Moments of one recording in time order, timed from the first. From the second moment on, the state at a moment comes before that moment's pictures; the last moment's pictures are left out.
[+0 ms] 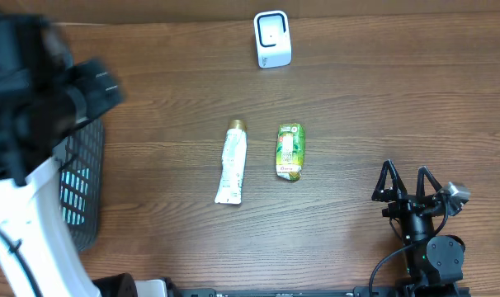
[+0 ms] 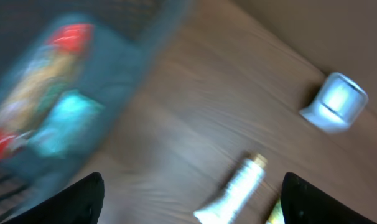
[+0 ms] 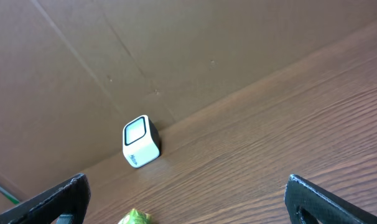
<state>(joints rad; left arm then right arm) 0.22 1.53 2.27 -1.67 -0.06 -0.47 0.14 0.01 0.02 -0.02 0.11 0.54</state>
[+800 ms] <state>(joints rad) 0.73 1.52 1.71 -1.39 -0.03 -0.34 0.14 0.01 0.02 -0.02 0.11 0.54</state>
